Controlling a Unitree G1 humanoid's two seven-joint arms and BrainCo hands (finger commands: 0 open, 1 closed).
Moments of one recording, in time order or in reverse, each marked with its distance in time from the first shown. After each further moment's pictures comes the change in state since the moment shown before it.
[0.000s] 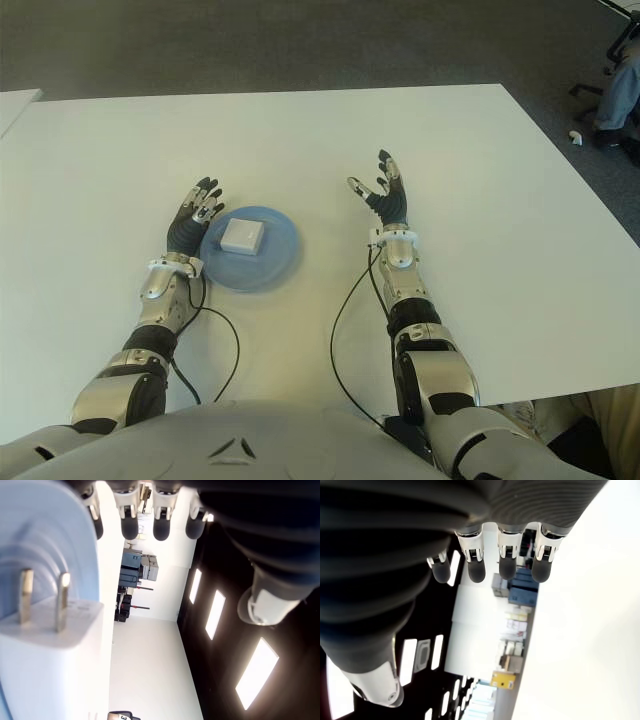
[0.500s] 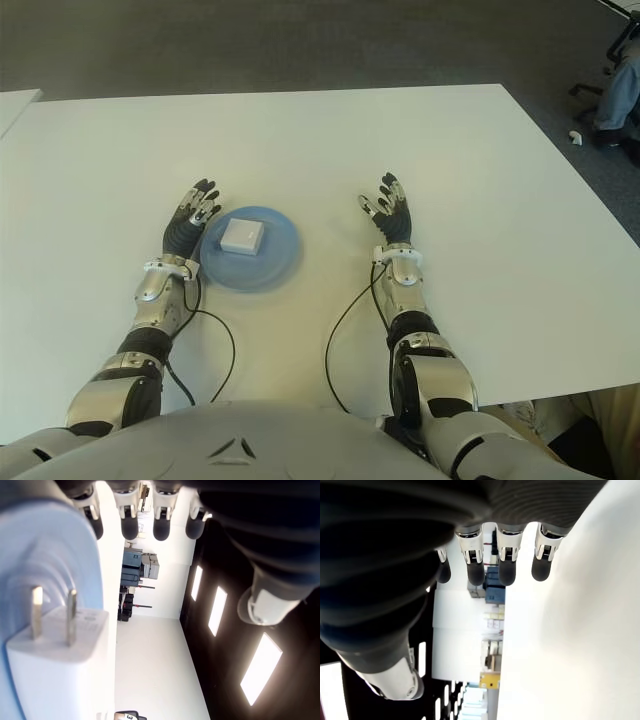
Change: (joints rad) left arm 0.015 0.026 -0.003 -0.008 0.020 -0.006 0.000; right arm 0.023 0.016 -0.071 0.107 0.061 -0.088 0.065
